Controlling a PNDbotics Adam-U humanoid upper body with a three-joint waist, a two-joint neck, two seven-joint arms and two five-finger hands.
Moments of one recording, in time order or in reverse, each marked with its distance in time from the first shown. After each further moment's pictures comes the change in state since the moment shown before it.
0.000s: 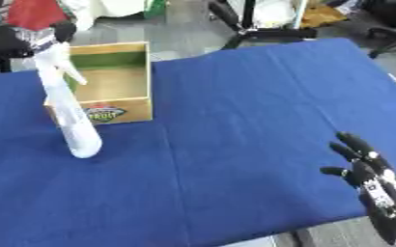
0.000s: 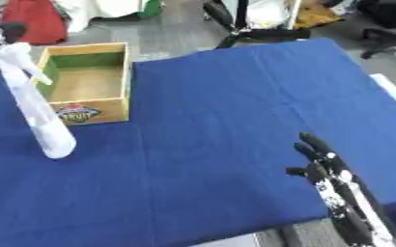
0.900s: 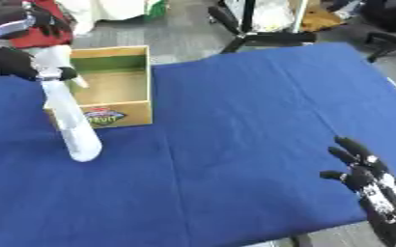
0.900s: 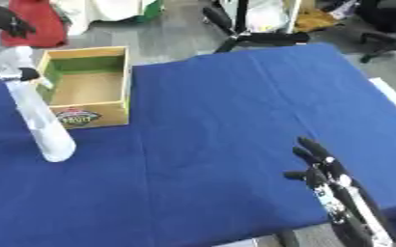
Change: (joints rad) left arm -0.108 -0.109 -0.017 0.285 -0.168 -0.271 -0.315; right arm 0.000 0.000 0.000 0.000 -0.001 0.001 0.003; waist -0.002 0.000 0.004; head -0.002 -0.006
